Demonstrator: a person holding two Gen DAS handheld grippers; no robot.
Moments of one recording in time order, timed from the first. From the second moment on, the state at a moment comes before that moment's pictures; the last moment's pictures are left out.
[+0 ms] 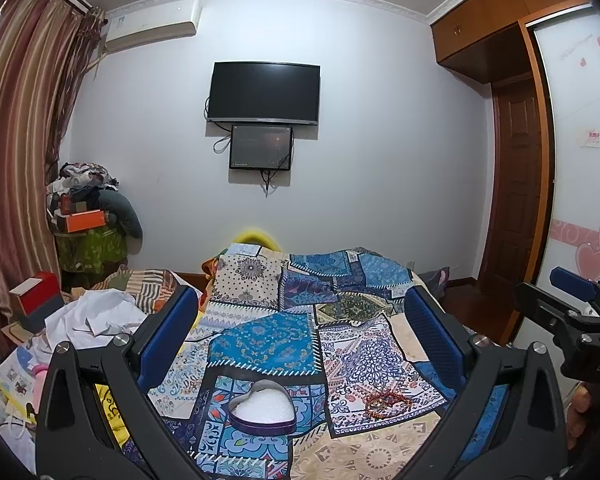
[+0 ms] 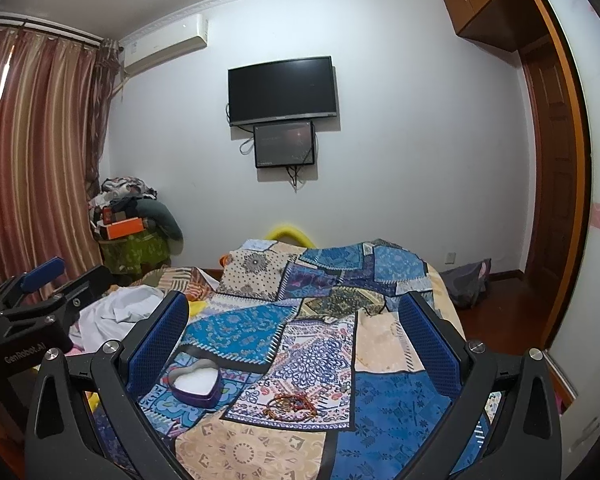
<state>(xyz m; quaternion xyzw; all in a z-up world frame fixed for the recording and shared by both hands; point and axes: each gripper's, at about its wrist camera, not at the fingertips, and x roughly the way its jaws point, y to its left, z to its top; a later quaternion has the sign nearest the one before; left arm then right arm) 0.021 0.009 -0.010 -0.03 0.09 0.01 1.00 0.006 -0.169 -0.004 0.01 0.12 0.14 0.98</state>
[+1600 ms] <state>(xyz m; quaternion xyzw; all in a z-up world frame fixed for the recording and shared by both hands) 0.197 -0.045 -0.190 -0.06 0.41 -0.13 0.90 0.158 -0.208 -0.143 0.00 0.39 0.18 0.90</state>
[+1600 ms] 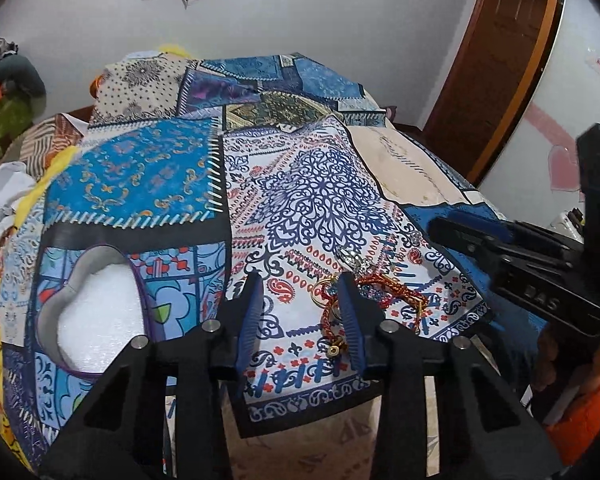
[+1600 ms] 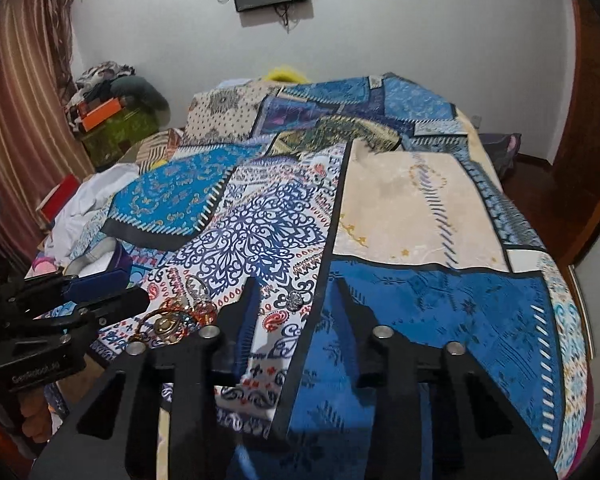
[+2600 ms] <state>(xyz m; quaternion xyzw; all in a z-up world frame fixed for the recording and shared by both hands) 0.185 -0.051 -0.193 -0.05 0.42 -0.15 0.89 0.150 -0.209 -0.141 0.01 0.39 0.17 0.90</state>
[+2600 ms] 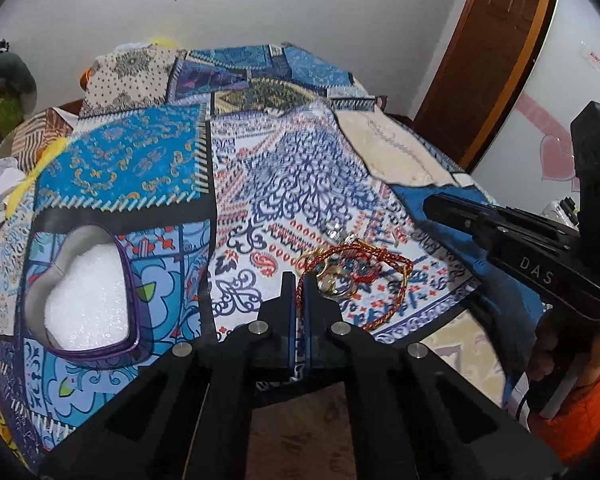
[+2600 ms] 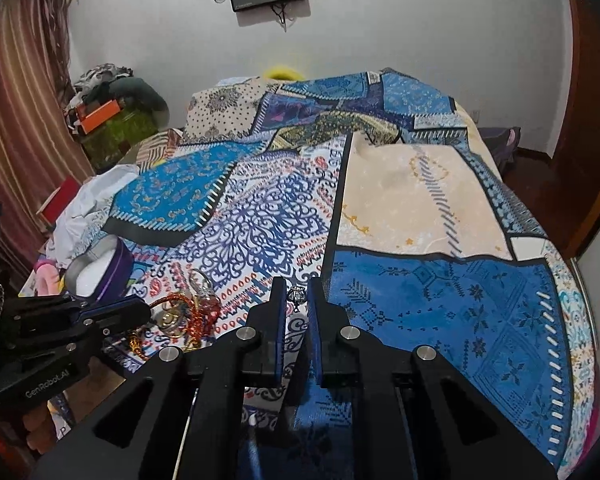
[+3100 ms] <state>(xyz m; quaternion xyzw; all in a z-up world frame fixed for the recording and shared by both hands) 0.156 -0.028 -0.134 -0.06 0.34 -0.12 0.93 0.125 -0.193 -0.093 0.01 0.34 0.19 0.92</state>
